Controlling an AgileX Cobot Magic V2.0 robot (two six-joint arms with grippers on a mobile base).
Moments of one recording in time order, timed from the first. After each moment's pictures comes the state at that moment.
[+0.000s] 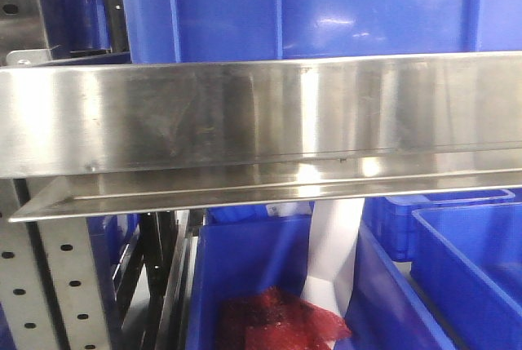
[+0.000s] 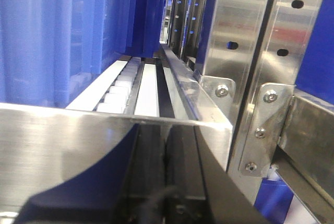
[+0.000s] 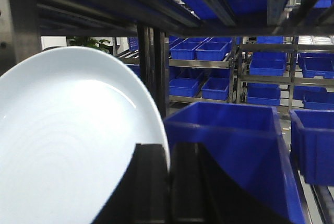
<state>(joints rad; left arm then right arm) 0.00 -0.02 0.03 0.01 0.01 -0.09 0.50 0.70 -1.08 -0.08 0.28 0.15</state>
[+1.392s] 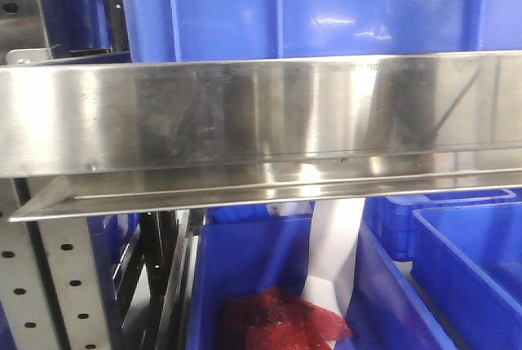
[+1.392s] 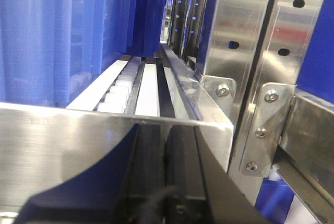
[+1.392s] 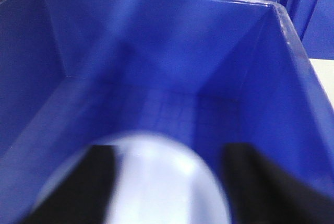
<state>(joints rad) 0.00 -0.02 0.03 0.01 0.01 -0.09 0.33 1.61 -1.63 -0.11 0.53 0.15</state>
